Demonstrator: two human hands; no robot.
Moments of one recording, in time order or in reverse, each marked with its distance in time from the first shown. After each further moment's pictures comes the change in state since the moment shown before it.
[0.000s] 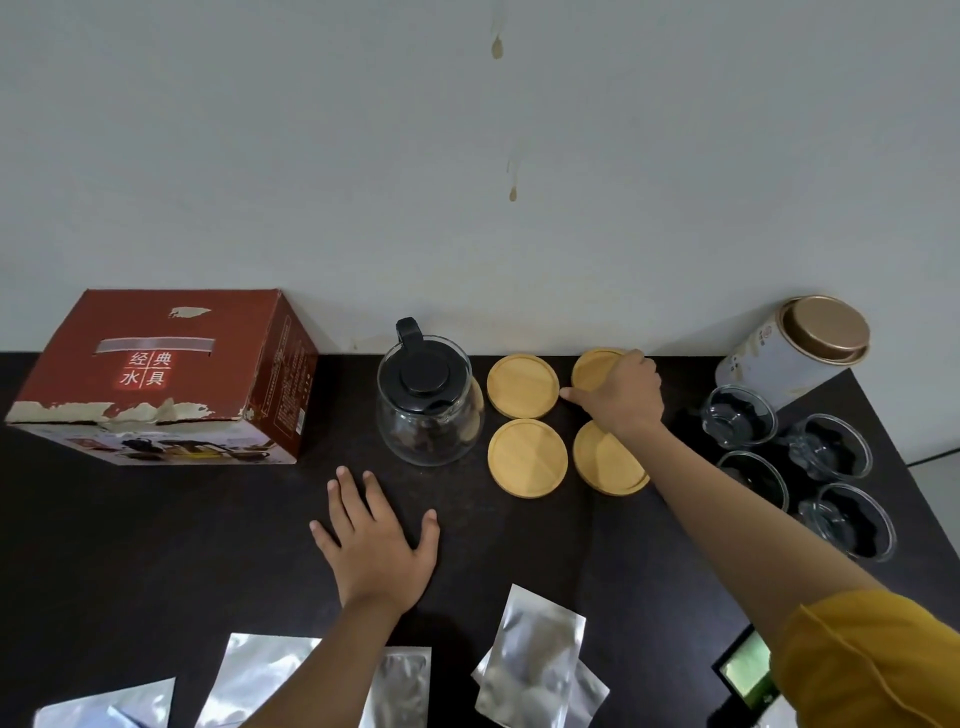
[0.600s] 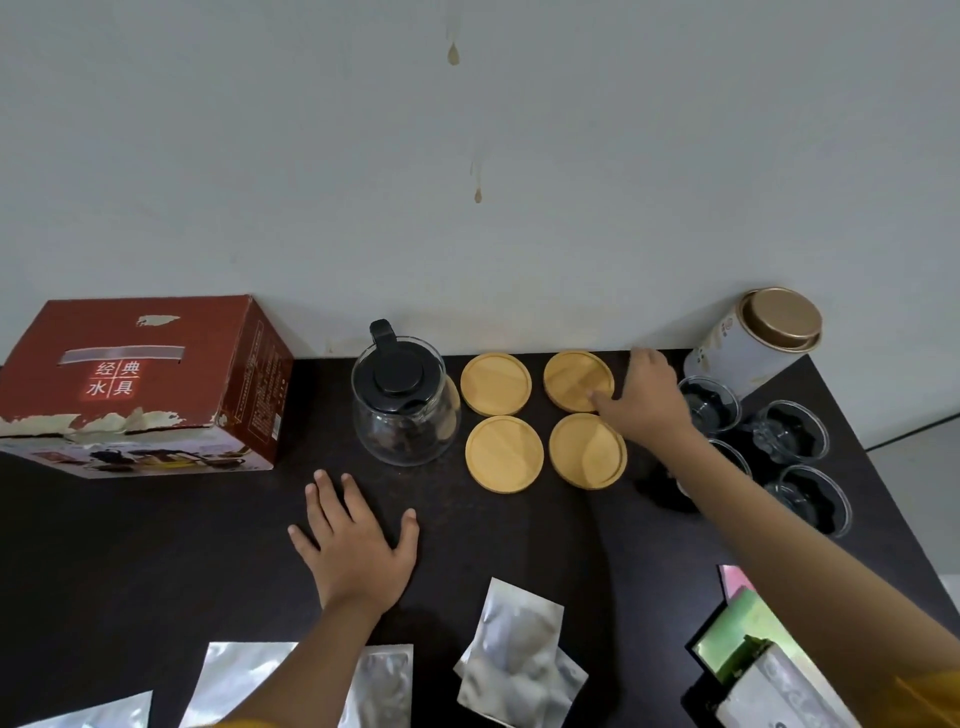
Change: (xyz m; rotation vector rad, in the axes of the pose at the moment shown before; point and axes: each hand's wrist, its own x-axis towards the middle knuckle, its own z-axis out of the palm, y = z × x) left_hand -0.002 0.000 -0.003 -0.028 0.005 0.012; right_hand -0.011 0.045 -0.040 -0.073 0.034 -0.243
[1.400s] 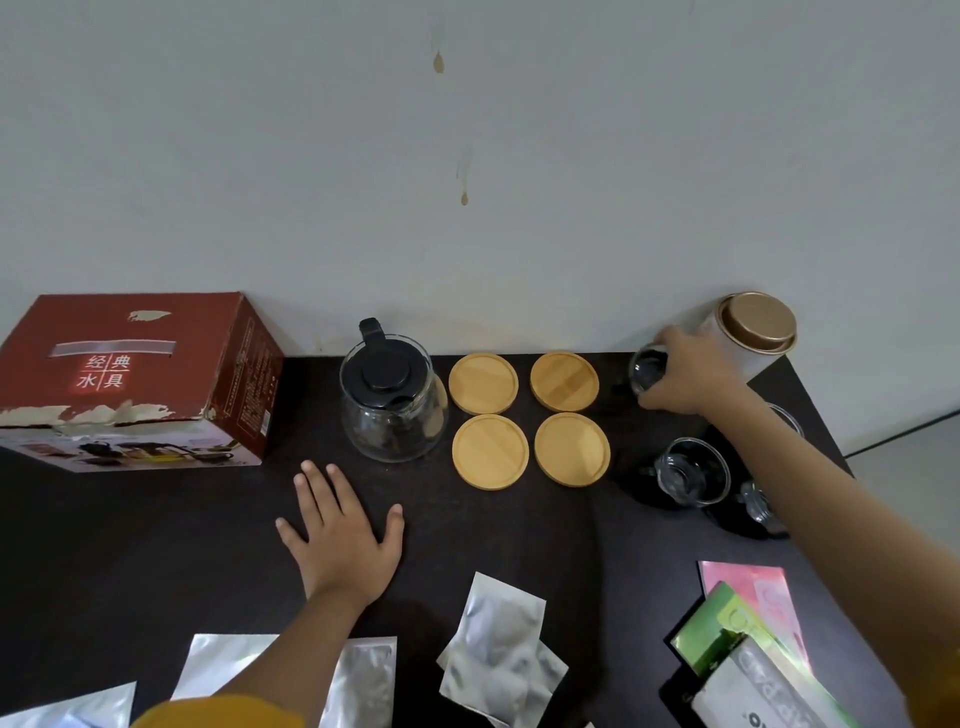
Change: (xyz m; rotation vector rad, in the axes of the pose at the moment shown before) left_hand 0.002 0.001 0.000 0.030 -0.063 -0.019; right_hand 0.011 0.027 -0.074 -0.254 -0.174 0.034
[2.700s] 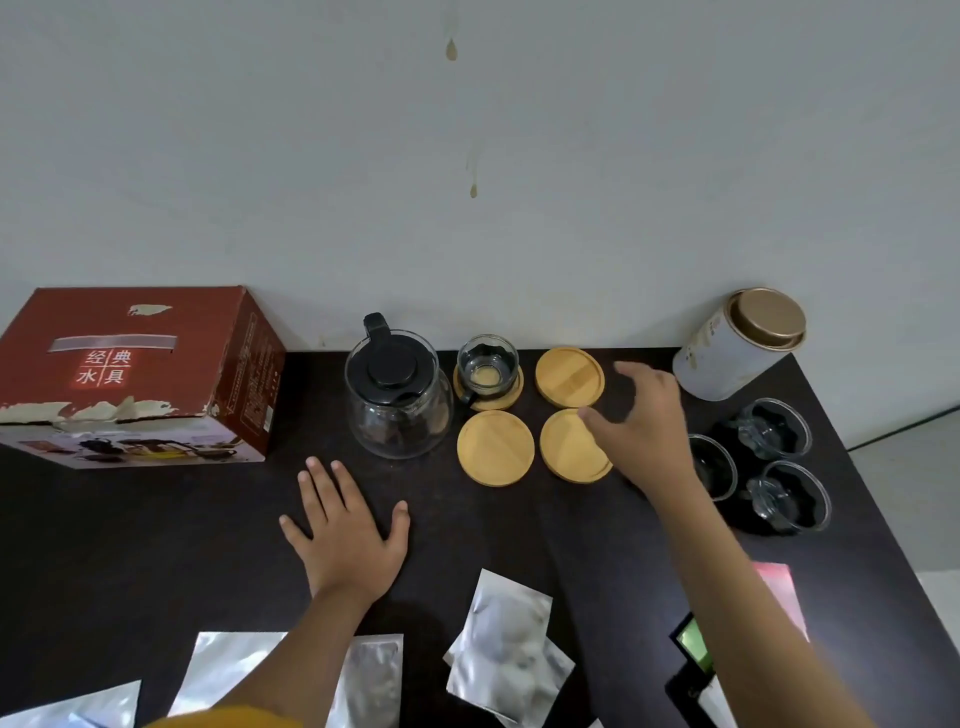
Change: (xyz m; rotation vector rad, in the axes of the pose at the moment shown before) left_hand 0.000 -0.002 -0.002 -0.004 -0.010 -0.003; right_hand -0.072 -0.062 0.051 0.632 0.285 -0.014
